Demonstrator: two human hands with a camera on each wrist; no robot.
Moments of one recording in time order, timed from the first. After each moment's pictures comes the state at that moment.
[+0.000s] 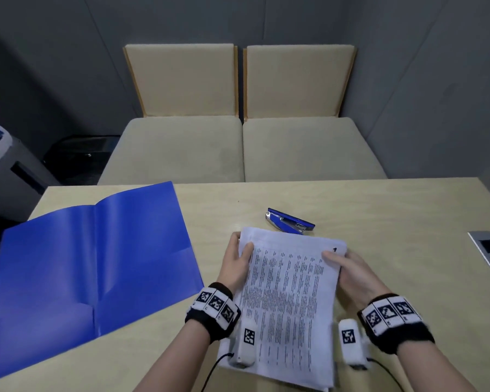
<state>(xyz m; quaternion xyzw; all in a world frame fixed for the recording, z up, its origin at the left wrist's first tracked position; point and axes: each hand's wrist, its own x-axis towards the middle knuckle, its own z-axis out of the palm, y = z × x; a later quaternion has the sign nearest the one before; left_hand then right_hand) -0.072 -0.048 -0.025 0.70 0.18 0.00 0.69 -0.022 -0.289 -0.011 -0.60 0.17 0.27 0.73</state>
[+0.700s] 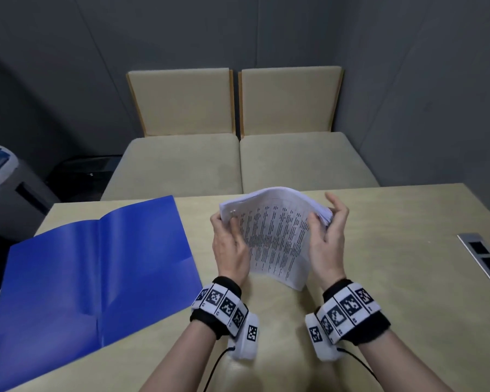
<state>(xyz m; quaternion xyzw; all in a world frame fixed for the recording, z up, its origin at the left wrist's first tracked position) -0.068 -0.061 0.047 0.78 0.17 0.29 0.53 -0.039 -0.207 0.069 -0.73 -0.03 -0.15 0.67</state>
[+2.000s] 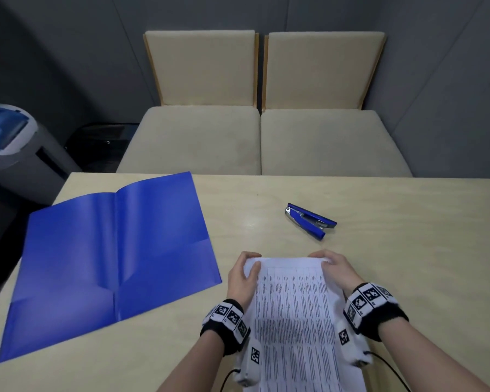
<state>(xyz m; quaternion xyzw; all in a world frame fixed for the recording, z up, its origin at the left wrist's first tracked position) -0.106 -0.033 -0.097 0.76 0.23 0.03 0.61 -0.008 -0.245 -0.074 -0.82 0.09 0.32 0.47</state>
